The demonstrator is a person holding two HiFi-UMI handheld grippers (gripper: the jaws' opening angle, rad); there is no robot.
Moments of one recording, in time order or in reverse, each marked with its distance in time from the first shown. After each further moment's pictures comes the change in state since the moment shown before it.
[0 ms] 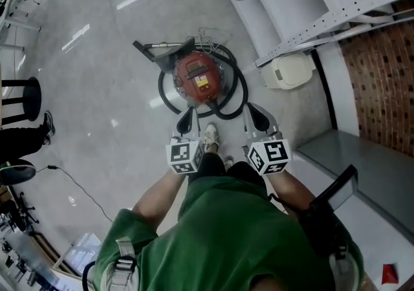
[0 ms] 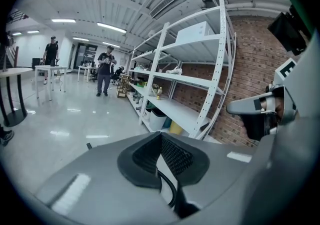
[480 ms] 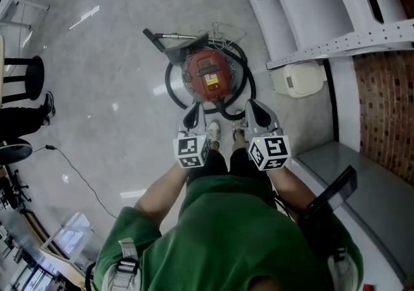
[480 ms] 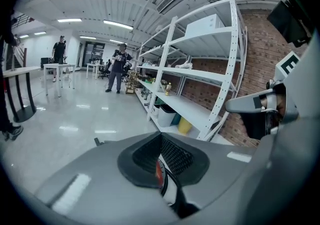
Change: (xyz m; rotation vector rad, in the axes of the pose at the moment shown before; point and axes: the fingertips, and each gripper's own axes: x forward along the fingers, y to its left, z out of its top) left arm 0.029 0.027 -0.019 -0.036 0.049 0.092; right arm 0.059 0.001 -0.014 -0.030 0.075 0.060
